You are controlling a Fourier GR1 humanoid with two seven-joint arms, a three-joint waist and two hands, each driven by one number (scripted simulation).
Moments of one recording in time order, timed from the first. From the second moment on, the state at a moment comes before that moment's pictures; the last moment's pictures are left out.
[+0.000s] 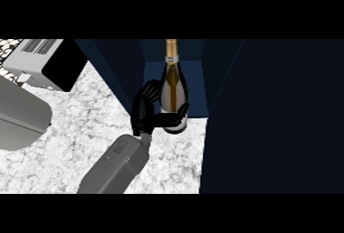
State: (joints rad) left arm -0.54 0.00 -0.42 -0.95 0.64 0.56 -0.45; right arm 0.17 -0.15 0.23 -2.51 -0.13 0.13 0.44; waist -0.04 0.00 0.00
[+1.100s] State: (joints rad) left arm -0.85 0.00 -0.35 -0.56 0.86 0.51 -0.50; right arm 0.19 -0.12 0.23 -2.50 -0.13 0.15 0.43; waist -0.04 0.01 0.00
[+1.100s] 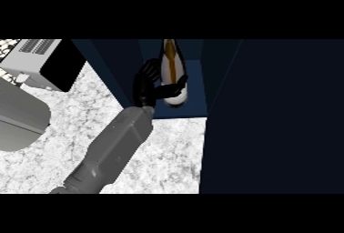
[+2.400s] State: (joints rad) left arm -1.14 0.04 -0.33 -0.15 0.70 0.68 -0.48; right arm 0.23 -0.09 0.25 -2.49 -0.14 0.22 0.37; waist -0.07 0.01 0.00
